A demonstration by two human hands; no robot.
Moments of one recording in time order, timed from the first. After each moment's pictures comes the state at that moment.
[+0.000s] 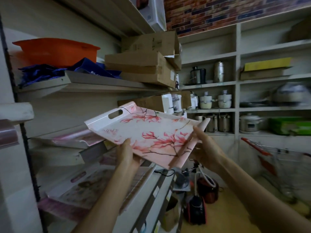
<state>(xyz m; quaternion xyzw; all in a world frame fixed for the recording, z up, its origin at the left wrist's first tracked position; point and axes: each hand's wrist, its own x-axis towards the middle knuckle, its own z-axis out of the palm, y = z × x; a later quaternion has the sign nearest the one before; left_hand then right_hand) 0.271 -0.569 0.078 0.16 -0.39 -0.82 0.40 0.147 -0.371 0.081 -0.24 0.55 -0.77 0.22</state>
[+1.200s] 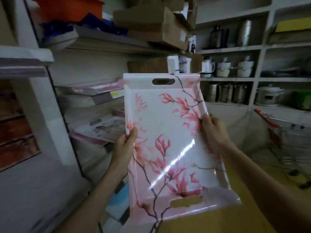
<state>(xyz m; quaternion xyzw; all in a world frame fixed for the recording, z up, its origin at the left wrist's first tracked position) 0.383 -0.420 -0.016 0.20 -0.64 -0.59 0.45 0.157 -0.254 -0.004 -0.30 0.75 -0.59 -0.06</state>
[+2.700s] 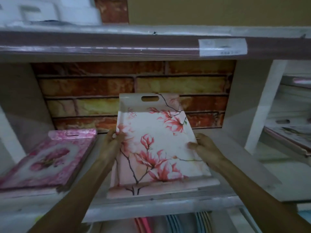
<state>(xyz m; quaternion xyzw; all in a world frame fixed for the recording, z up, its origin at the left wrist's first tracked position) 0.987 -0.492 -0.053 0.53 -0.44 -0.29 0.67 0.687 -0.544 -0.057 -0.63 0.47 -0.46 0.43</state>
